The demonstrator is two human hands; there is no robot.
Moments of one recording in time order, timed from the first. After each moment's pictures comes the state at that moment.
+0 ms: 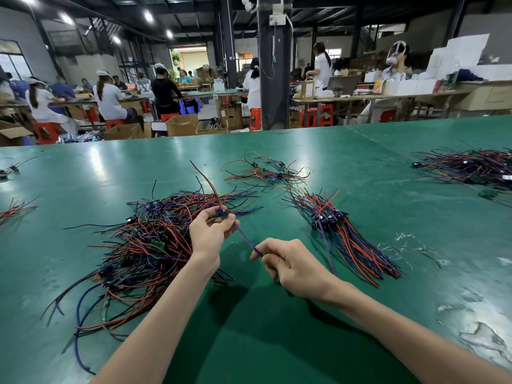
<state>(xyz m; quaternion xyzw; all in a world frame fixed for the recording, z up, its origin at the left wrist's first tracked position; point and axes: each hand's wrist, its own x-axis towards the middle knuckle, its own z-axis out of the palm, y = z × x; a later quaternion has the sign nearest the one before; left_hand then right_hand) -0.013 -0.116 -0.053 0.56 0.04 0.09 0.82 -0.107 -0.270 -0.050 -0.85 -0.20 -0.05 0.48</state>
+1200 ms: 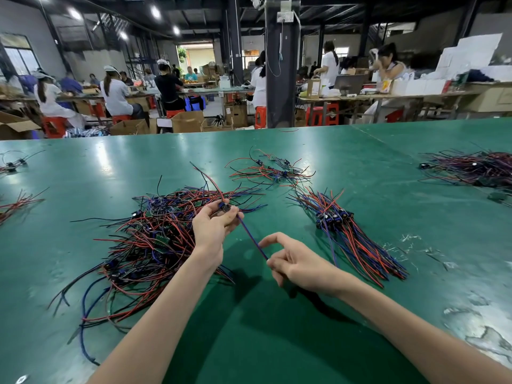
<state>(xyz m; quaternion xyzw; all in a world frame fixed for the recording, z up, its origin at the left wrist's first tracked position) -0.015 -0.112 -0.047 0.52 0.01 0.06 0.85 -0.095 -0.277 -0.059 -0.85 -0.17 0.08 0.50</state>
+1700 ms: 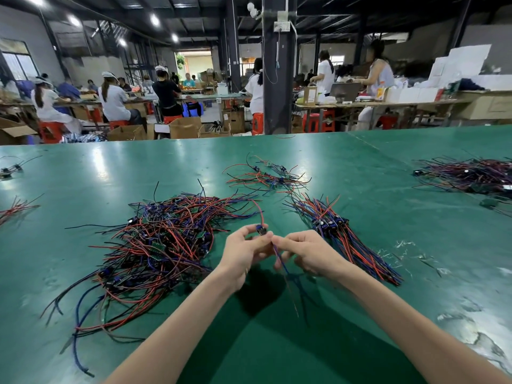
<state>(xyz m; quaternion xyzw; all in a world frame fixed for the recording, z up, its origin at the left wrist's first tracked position) -0.043 -0.152 -0.060 0.57 -0.02 -0.10 0.81 -0.080 -0.298 -0.040 -0.80 -0.05 0.06 0.60</state>
